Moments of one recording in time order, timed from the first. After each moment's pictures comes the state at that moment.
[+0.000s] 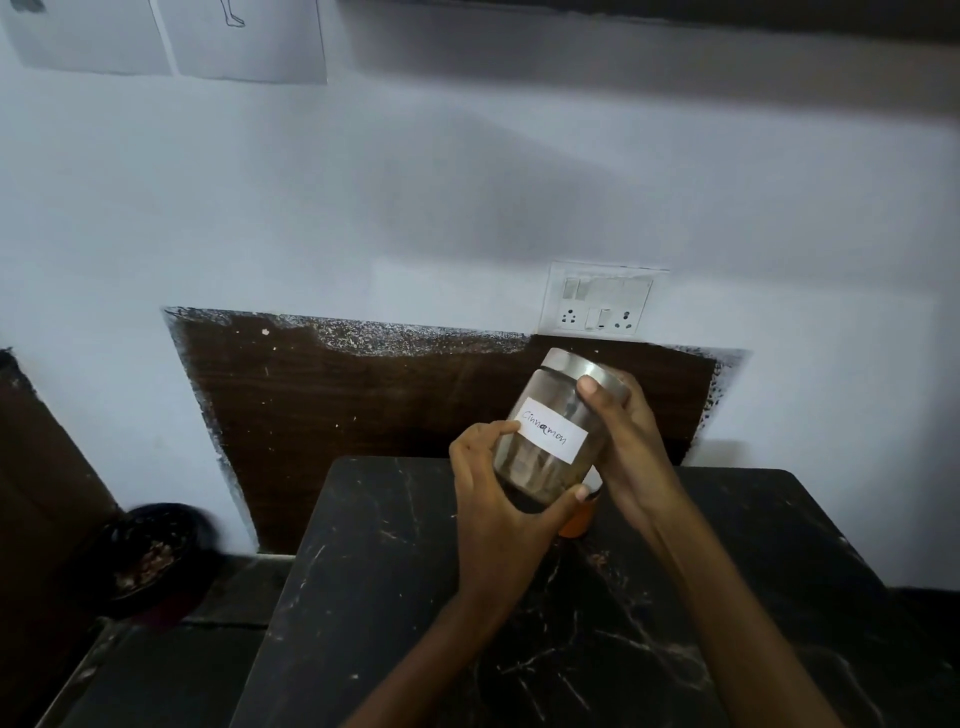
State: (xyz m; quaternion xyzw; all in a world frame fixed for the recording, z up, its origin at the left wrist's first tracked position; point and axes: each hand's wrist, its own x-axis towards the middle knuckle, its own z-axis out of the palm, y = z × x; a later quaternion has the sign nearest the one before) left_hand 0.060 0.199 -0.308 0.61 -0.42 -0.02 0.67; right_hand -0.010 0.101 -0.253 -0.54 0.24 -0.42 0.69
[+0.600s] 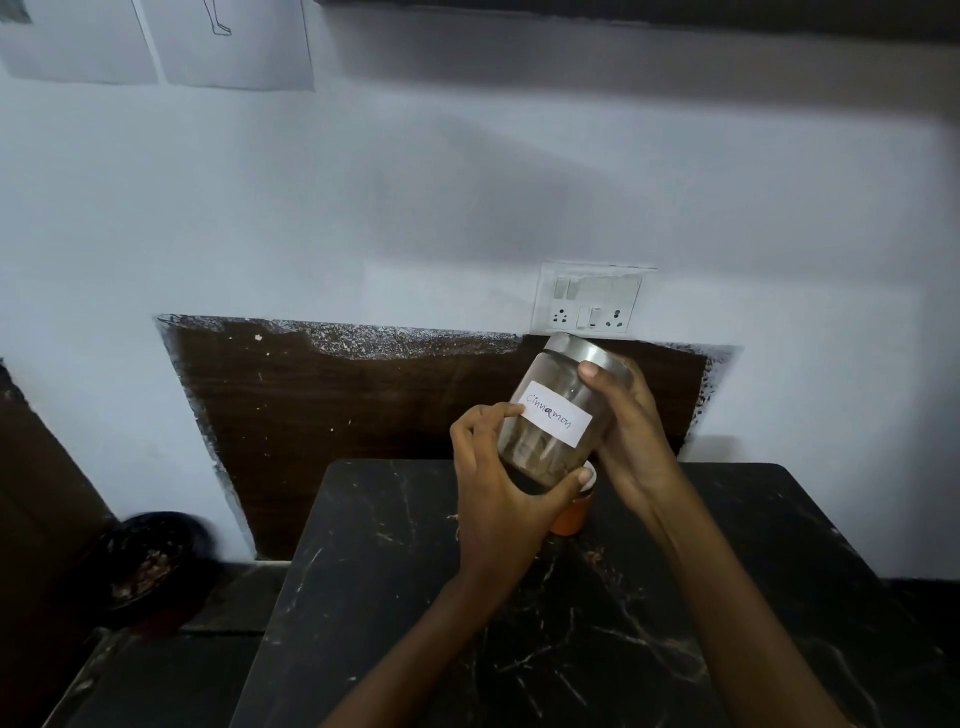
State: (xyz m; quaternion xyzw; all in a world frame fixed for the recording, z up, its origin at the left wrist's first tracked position) left_hand 0.058 0.190 -0.297 0.60 -0.45 0.01 0.66; right_hand -0.014 0.088 -0.250 -0.54 0.22 -0.44 0.68
